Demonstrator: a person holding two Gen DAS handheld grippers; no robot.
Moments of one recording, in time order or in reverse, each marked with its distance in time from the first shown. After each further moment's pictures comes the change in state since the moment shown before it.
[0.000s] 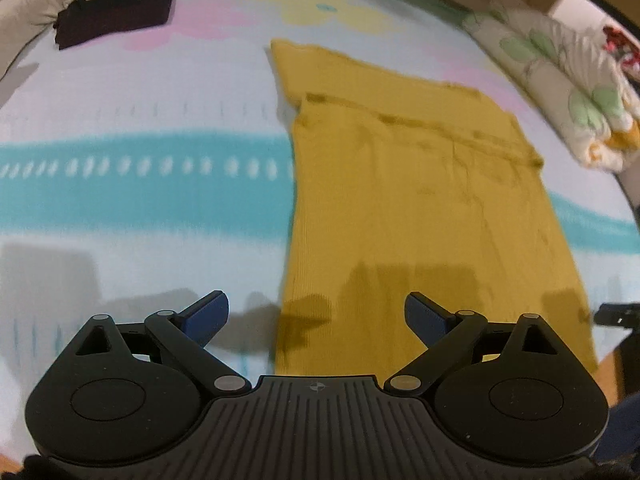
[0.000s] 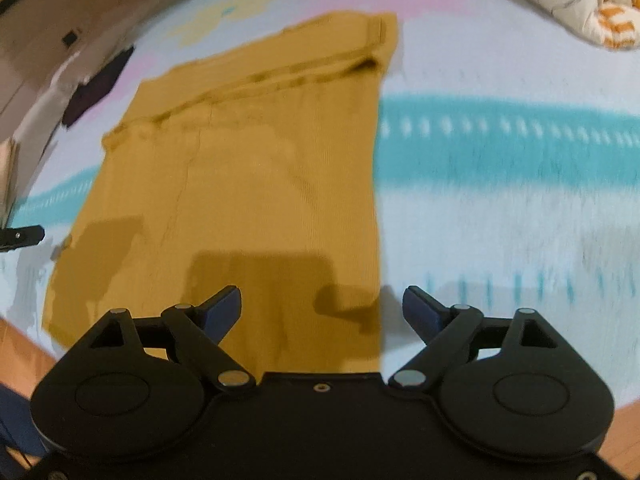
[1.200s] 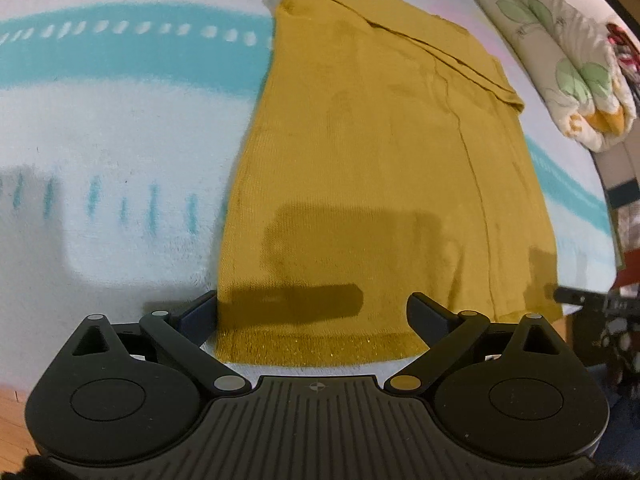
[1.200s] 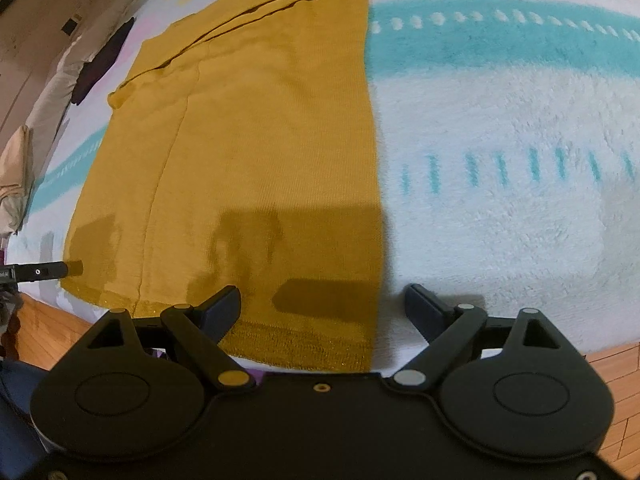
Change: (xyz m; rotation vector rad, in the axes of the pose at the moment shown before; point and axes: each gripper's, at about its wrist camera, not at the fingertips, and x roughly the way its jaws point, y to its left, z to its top) left arm 0.014 -0.002 -0.042 -0.127 0.189 -0.141; right arm 0.012 -0.016 -0.027 0.079 0.116 0.101
